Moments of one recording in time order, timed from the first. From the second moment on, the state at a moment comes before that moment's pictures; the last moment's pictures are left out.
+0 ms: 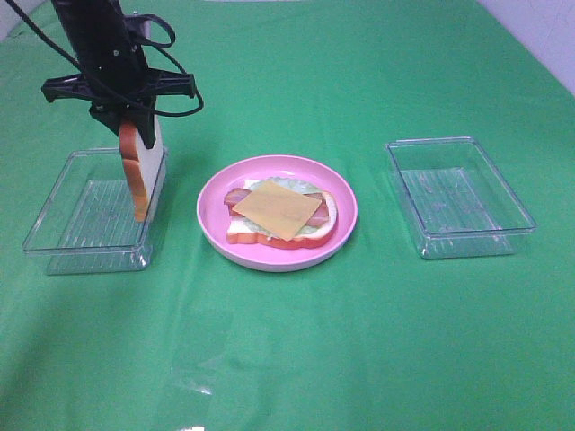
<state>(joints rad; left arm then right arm) -0.29 2.26 -2.04 -0.06 1.24 -0.28 0.07 0.00 -0.46 0.00 1.10 -0.01</state>
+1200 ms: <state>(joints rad) -0.29 2.07 -2.05 -0.50 1.15 -0.13 0.07 0.00 -0.46 0.00 1.10 -0.01</state>
